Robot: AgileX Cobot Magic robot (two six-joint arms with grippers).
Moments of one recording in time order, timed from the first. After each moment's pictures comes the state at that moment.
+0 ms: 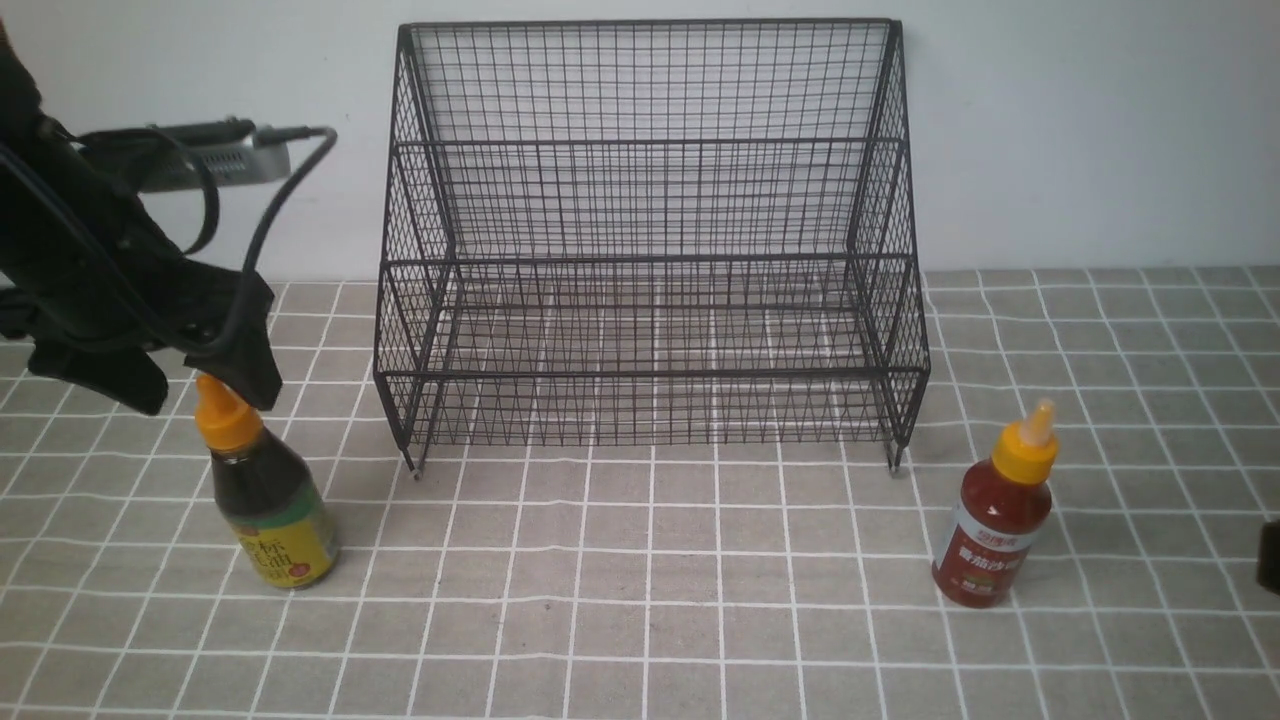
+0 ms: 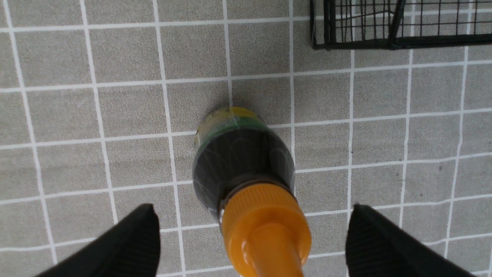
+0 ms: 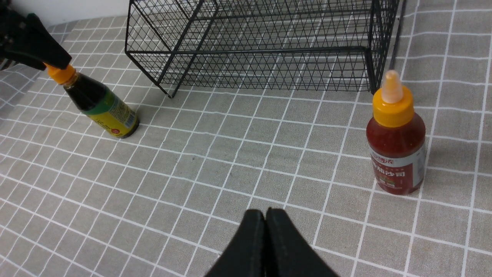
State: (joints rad) right arm 0.01 0.57 -0.76 0.63 1.09 -0.25; left arm 0.07 1.72 -1.46 -0.18 1.23 0.17
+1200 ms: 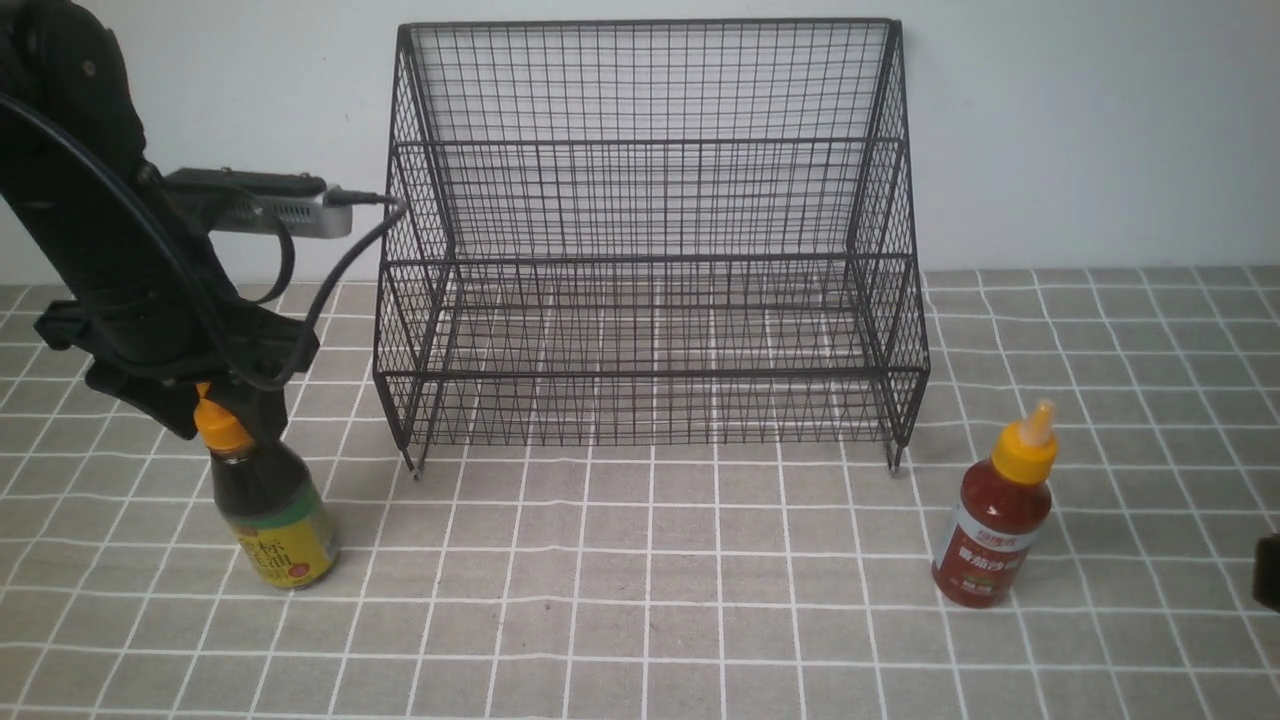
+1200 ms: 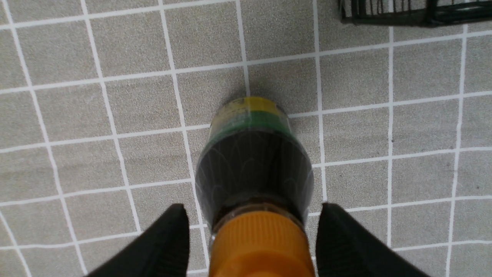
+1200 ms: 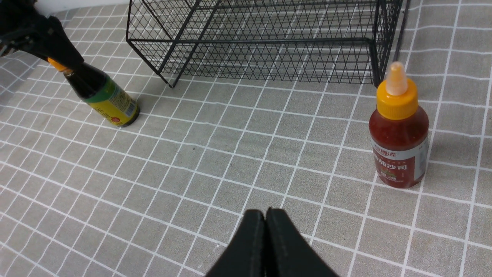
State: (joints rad) right arm 0.01 0.57 -0.76 0.63 1.12 -0.27; left arm -0.03 1.78 -1.46 -0.04 1.22 0.11
